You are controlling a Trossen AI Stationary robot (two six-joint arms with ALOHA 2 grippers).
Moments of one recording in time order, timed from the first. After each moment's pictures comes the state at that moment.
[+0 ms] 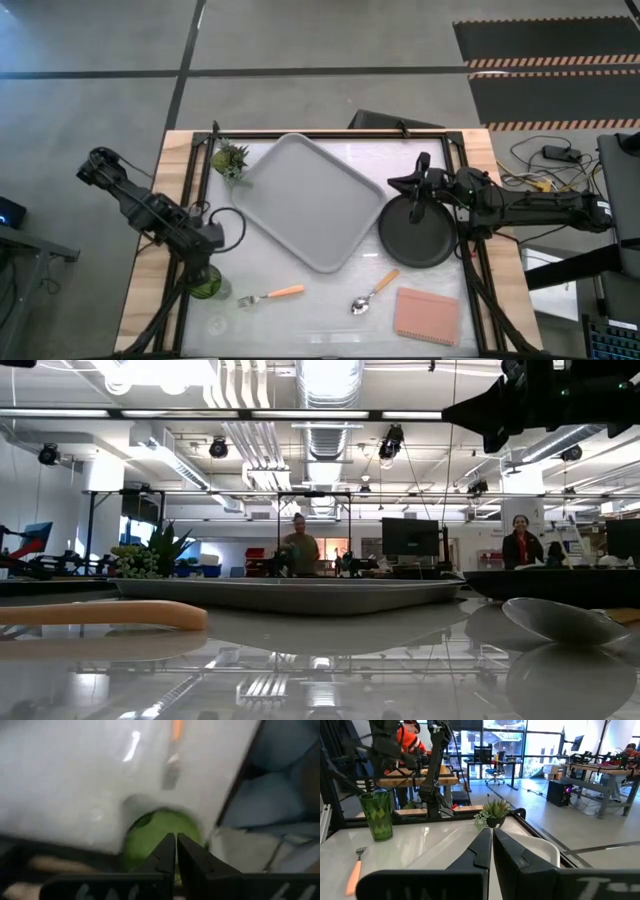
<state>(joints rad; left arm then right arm) -0.63 1.08 1.23 -1.38 0.13 -1.04 -0.21 0.68 0.31 0.40 -0.02 -0.03</state>
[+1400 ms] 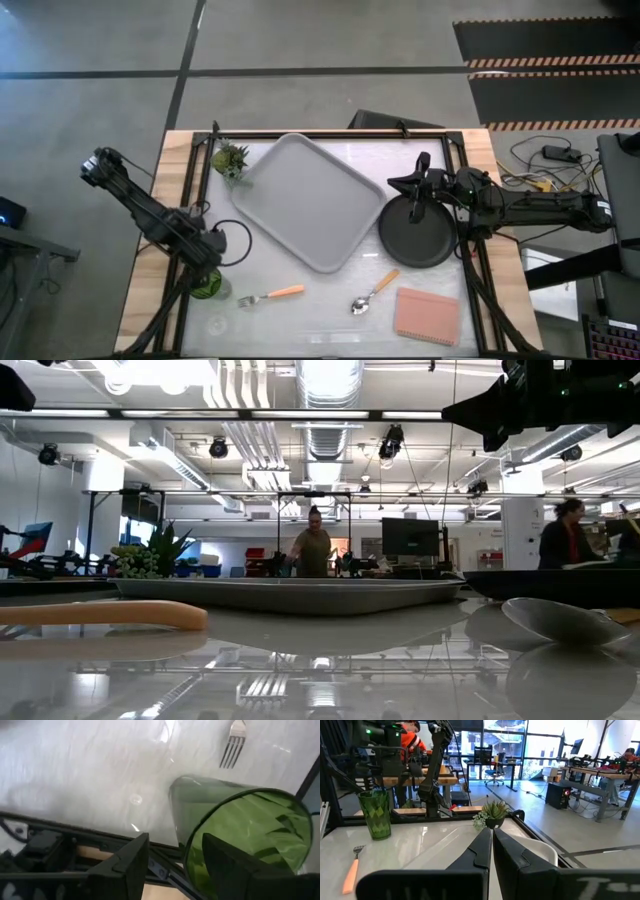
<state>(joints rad) -0.67 1.09 1.04 -1.36 0.10 -0.96 -0.21 0.68 0.31 0.40 -0.02 -0.05</state>
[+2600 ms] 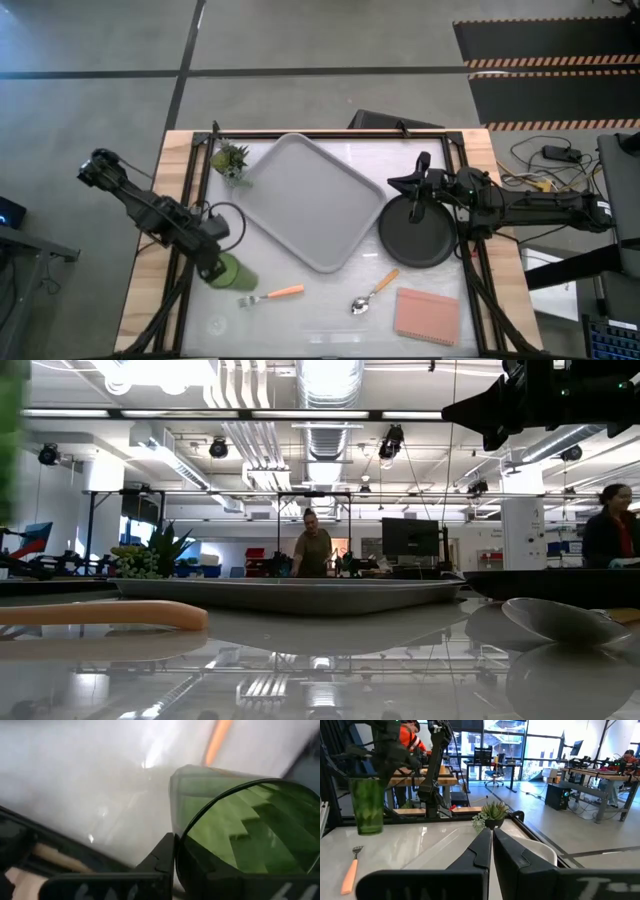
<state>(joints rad) -0.60 1.10 1.20 -1.35 -0.01 -1.27 -0.21 0.68 0.31 0.40 -0.02 -0.06</state>
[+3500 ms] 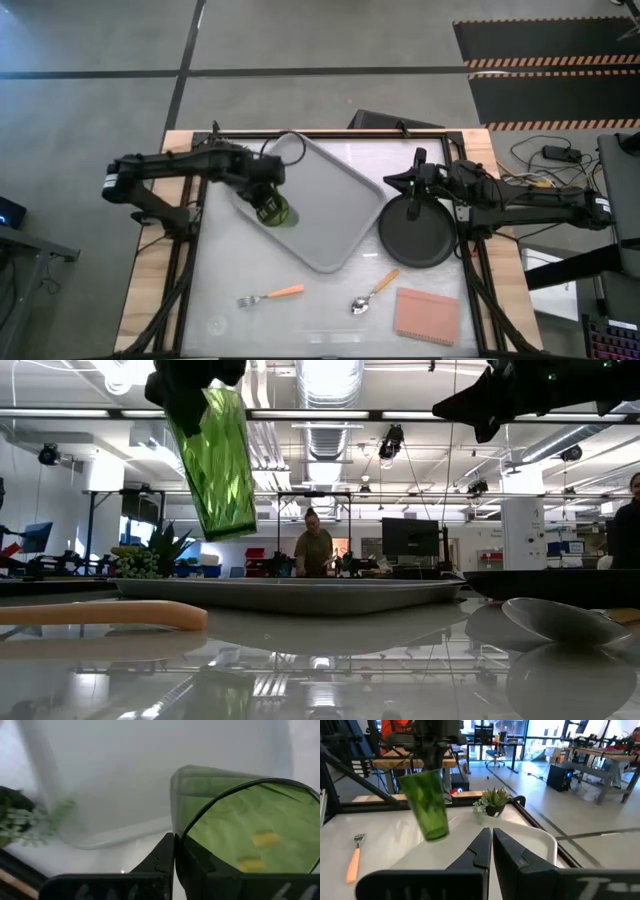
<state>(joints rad) 0.08 1.45 1.54 -1.39 -0.08 -0.59 -0.21 0.74 0.46 0.19 -0.02 -0.04</state>
